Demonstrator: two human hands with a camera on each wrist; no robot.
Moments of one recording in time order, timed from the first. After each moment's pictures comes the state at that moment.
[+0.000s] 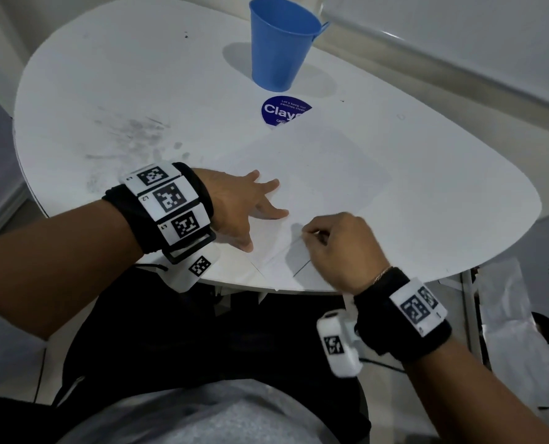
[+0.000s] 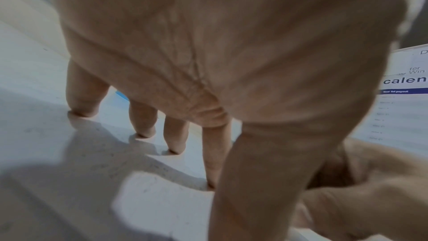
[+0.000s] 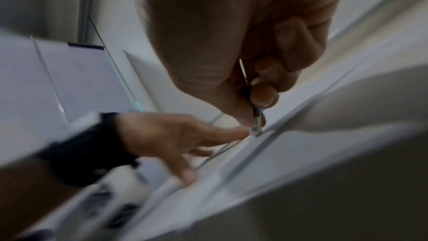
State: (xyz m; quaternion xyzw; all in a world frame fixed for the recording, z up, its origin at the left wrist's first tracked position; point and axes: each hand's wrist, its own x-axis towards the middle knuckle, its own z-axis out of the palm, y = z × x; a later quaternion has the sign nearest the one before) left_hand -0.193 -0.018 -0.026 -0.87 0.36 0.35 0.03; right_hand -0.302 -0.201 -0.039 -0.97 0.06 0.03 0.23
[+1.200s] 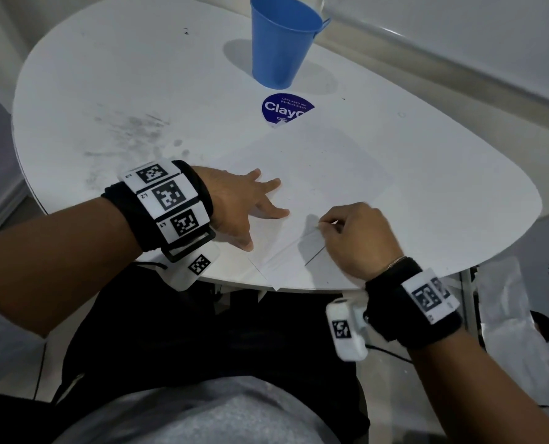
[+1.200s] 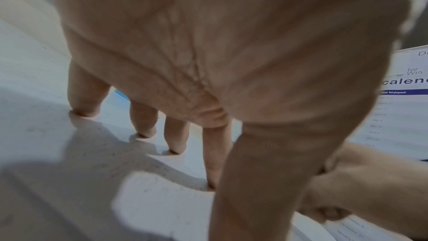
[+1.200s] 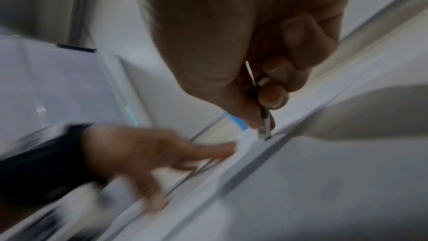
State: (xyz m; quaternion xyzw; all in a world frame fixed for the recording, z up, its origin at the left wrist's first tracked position) left_hand -0.194 -0.017 -0.025 -0.86 0.36 0.35 0.03; right_hand -0.294 -0.217 -0.037 -0.97 0.09 0.02 0.21
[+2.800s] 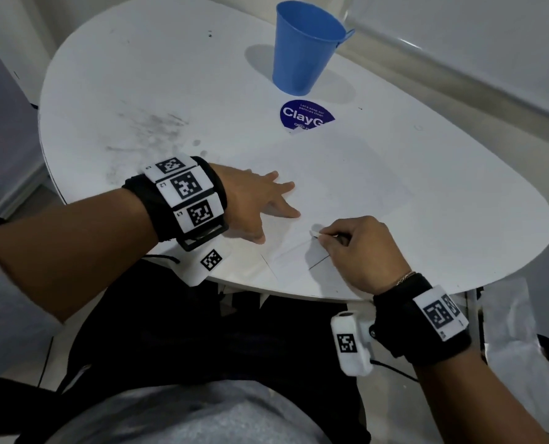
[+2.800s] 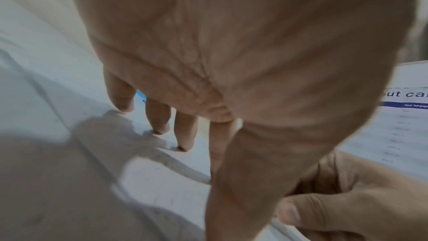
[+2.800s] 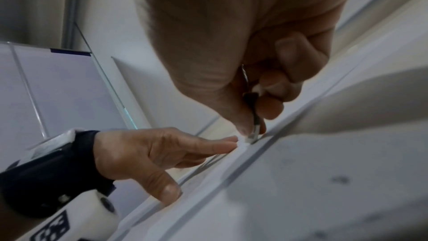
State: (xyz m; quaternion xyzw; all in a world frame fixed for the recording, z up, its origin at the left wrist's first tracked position) left_hand -0.184 -0.012 -0.027 -0.86 0.37 0.34 -0.01; right_hand -0.292 -0.218 -0.043 -0.96 0.07 0.04 0.27
